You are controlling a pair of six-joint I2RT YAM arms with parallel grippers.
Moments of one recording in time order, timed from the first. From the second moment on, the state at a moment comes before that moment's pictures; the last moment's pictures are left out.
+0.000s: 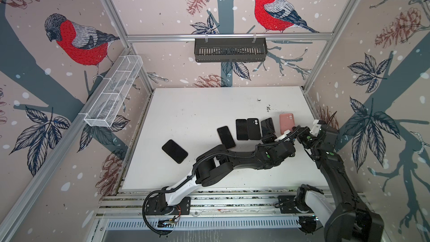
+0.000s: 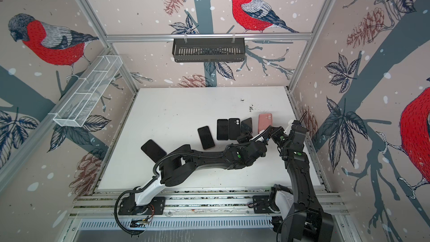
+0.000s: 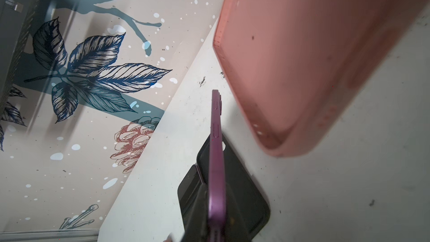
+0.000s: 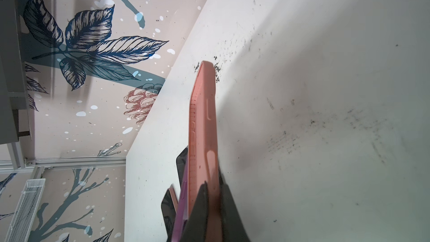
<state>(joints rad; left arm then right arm) -1.26 2.37 1.80 -0.02 -0.97 0.39 -0.27 0.93 0.50 -0.10 -0.50 0.77</state>
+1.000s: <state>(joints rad) -1.20 2.63 2.02 -0.03 -1.05 0.49 -0.32 1.00 0.45 -0.10 -0.49 0.71</state>
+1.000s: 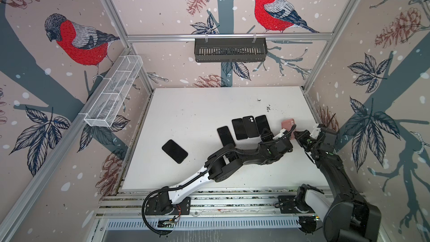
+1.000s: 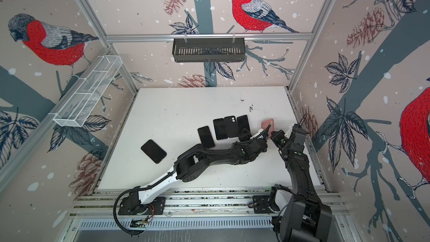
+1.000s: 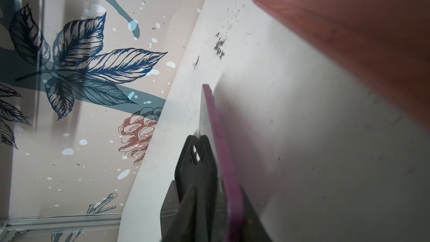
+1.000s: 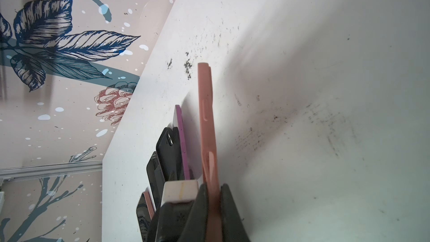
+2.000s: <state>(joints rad) -1.19 2.48 1.93 -0.05 -1.01 0.33 -0.34 1.01 0.42 -0.08 -0.47 0.66</state>
